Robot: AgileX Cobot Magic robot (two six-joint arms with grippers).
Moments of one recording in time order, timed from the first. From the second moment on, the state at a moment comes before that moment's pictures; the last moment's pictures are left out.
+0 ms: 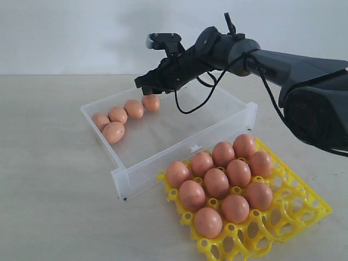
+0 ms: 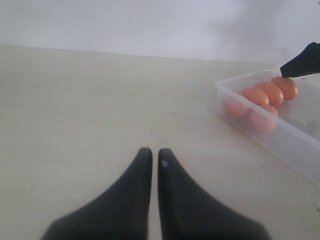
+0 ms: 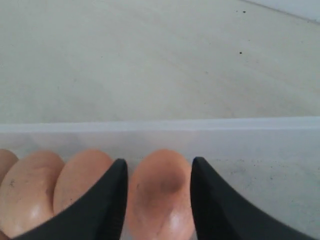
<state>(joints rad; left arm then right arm) 0.00 0.00 0.00 0.04 0.34 -0.08 0.29 2.59 -2.26 0.69 0.65 -0.56</state>
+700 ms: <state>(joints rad) 0.00 0.00 0.00 0.04 0.34 -0.08 0.29 2.64 -2.28 0.71 0.65 -0.60</state>
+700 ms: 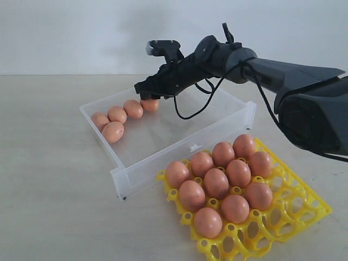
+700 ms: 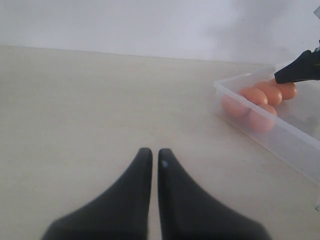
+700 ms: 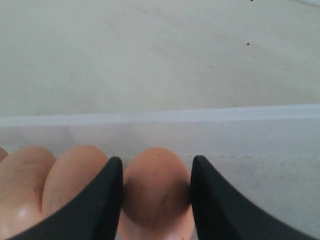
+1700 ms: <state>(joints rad) 0.00 0.00 0.00 0.04 0.34 -0.08 0.29 2.65 -2.28 0.61 0.74 -0.76</state>
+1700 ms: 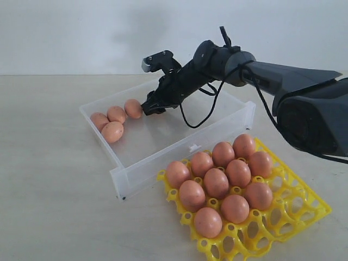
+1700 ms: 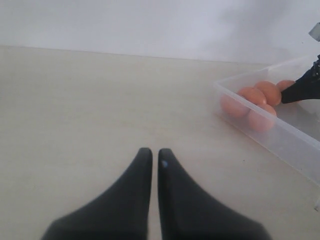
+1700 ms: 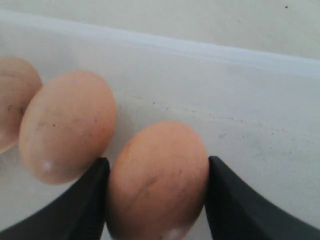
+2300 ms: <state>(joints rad) 0.00 0.00 0.00 0.04 0.34 -0.08 0.18 2.43 -2.00 0.69 0.77 -0.72</state>
